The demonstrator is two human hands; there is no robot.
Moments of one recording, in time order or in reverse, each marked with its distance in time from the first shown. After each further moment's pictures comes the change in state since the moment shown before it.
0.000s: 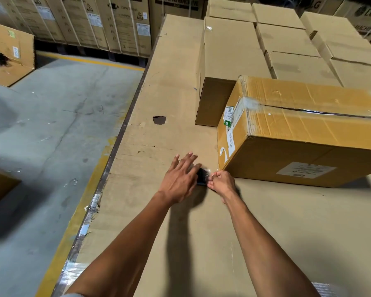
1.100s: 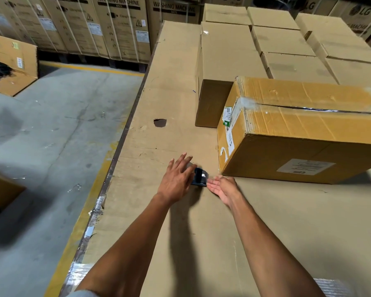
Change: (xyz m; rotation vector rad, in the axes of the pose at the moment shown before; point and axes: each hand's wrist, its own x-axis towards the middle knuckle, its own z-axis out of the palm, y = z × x) left_hand -0.008 -0.009 0.003 -0.105 -0.043 -0.121; right_hand -0.012 0.005 -0.010 0.395 -0.159 0.246
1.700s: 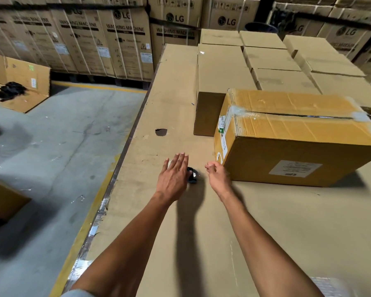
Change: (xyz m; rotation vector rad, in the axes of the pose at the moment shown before) left_hand -0.001 0.029 -0.042 0.178 -0.024 -0.188; right_hand -0.036 -0.024 0.020 -0.485 0.078 -0.576
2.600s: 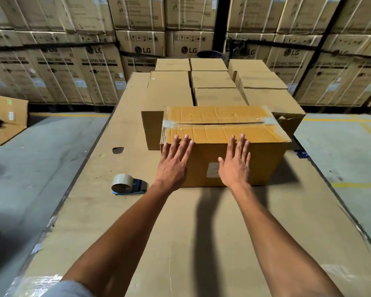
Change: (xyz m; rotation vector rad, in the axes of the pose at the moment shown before) left_hand 0.062 0.231 -0.055 0.179 0.221 0.230; right_hand 0.001 0.015 -0.289 -0.895 0.411 -0.273
